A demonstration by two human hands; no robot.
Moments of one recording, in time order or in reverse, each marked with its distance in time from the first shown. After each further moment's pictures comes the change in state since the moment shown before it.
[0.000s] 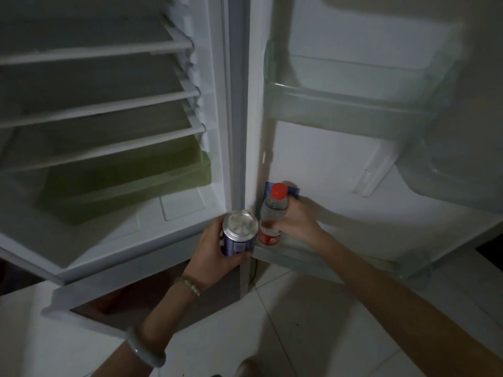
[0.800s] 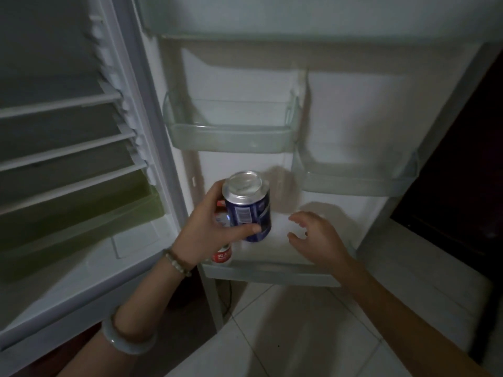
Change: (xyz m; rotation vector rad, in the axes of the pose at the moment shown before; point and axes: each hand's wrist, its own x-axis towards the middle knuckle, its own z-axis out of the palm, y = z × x) left_hand 0.028 0.176 0.030 -0.194 -0.192 0.283; right_hand -0.130 0.033 -0.123 -0.303 0.383 -0.019
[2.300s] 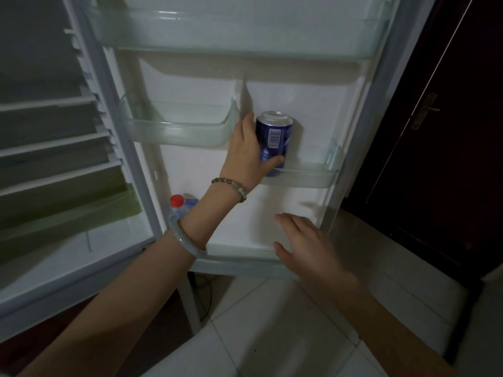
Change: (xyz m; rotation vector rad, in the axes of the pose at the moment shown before) left_hand 0.100 0.071 0.122 0.550 0.230 0.213; right_hand -0.080 0.014 -0.086 -0.352 0.002 -0.256
